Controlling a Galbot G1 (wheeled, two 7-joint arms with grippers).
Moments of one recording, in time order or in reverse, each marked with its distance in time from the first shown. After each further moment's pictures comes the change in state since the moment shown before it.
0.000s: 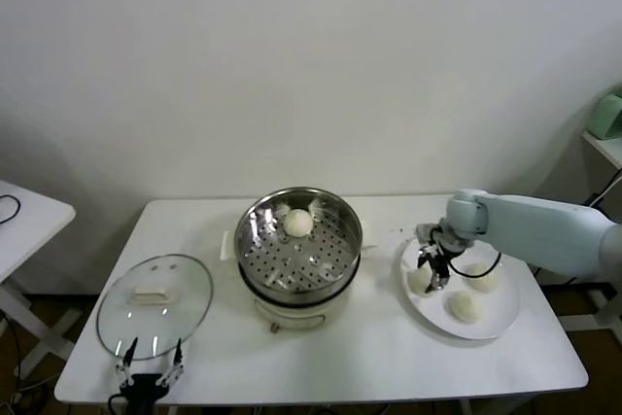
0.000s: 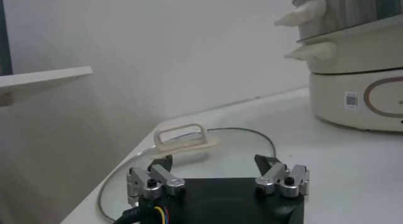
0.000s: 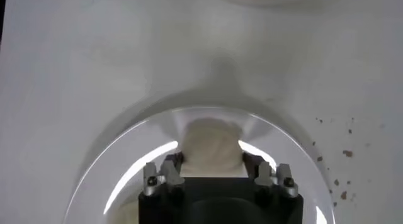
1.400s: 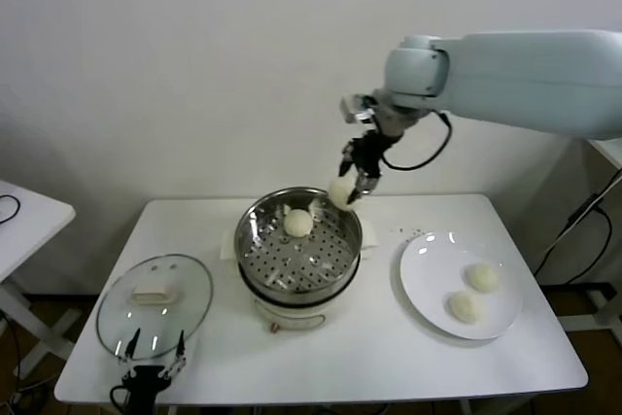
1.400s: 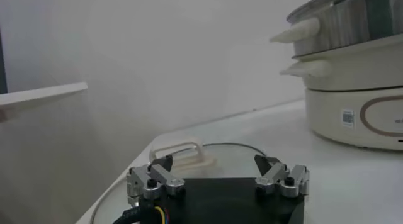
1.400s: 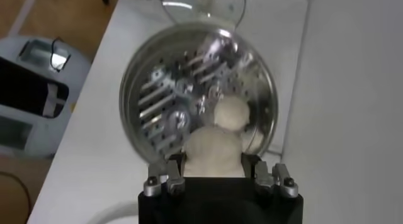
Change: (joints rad) left arm -0.002 0.005 0.011 -0.037 0.006 -0.002 0.001; right arm 0.633 0.375 -0.118 0.189 0.552 -0.083 -0.074
